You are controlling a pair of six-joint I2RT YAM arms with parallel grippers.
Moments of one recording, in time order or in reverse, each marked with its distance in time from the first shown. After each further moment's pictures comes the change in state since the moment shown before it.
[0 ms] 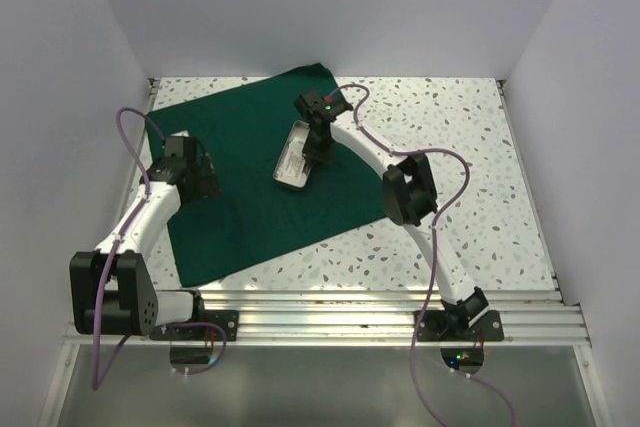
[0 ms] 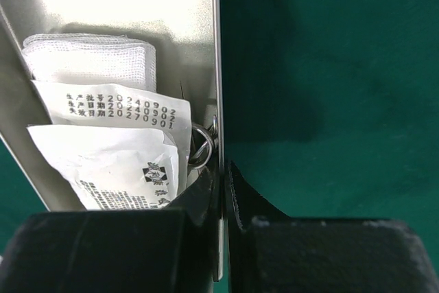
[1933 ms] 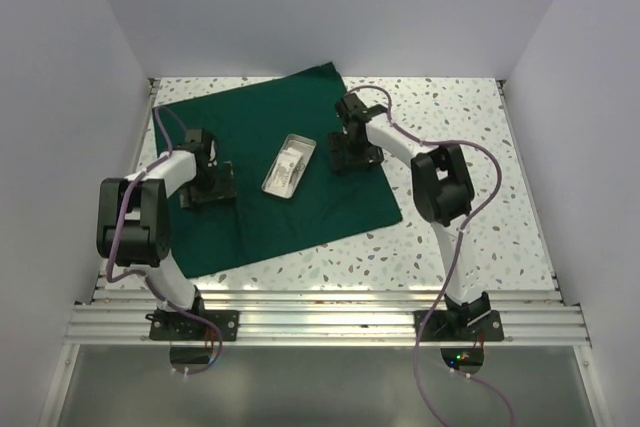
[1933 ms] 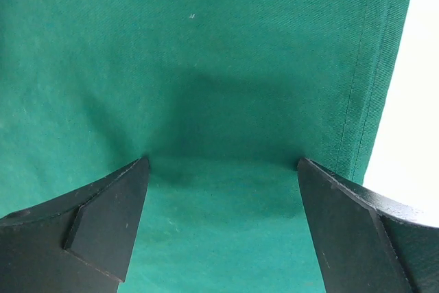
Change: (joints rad) left arm -0.001 0.418 0.157 -0.059 0.170 0.079; right arm -0.149 -0.210 -0.457 0.228 -0.003 -0.673
